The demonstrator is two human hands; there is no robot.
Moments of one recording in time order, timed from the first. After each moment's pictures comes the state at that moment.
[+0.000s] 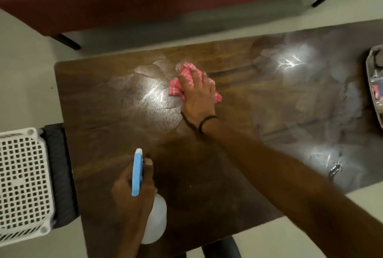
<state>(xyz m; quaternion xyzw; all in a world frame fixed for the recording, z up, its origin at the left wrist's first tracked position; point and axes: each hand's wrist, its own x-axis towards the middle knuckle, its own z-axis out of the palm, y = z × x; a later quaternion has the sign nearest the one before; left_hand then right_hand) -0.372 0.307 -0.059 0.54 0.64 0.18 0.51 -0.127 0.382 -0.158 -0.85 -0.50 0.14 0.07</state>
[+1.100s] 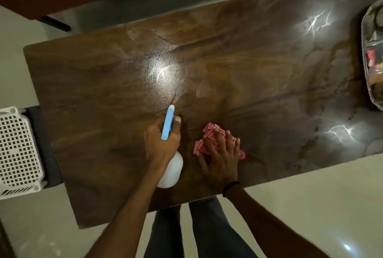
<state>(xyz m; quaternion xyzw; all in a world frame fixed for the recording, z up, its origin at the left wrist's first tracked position) -0.195 0.252 -0.040 0.60 0.64 0.11 0.47 -0.109 0.071 -0.146 -0.86 -0.45 0.23 0.06</state>
